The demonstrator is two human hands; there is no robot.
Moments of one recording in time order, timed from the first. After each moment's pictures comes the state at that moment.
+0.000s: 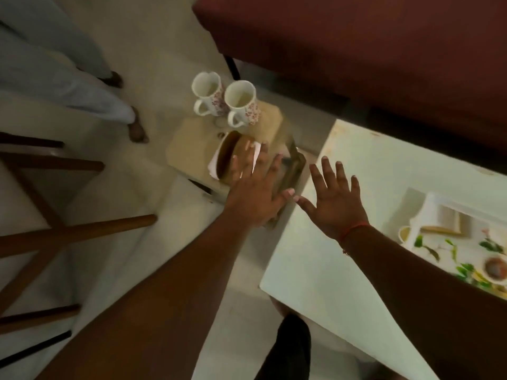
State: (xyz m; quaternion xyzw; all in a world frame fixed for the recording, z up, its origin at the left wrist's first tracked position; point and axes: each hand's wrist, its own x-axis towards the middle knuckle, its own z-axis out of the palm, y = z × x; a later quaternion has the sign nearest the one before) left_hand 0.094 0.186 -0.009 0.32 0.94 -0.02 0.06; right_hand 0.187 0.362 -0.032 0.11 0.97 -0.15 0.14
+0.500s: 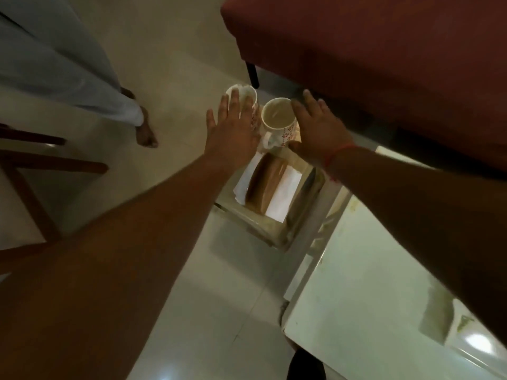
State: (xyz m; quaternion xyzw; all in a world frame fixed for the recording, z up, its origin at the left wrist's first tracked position) left_hand -0.109 0.133 -0.001 0.22 0.98 -0.02 0.04; right_hand -0.050 0.323 0.001 0.02 0.98 -0.17 0.11
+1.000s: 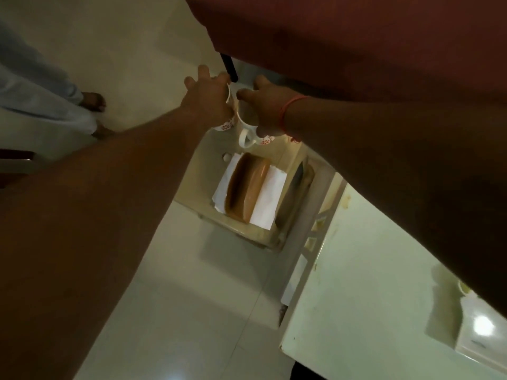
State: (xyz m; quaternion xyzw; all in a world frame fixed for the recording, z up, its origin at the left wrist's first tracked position) left_hand -0.198 0.165 -0.018 0.18 0.98 0.02 0.13; right_hand -0.120 0.306 0.002 -0.03 0.97 -0.15 0.19
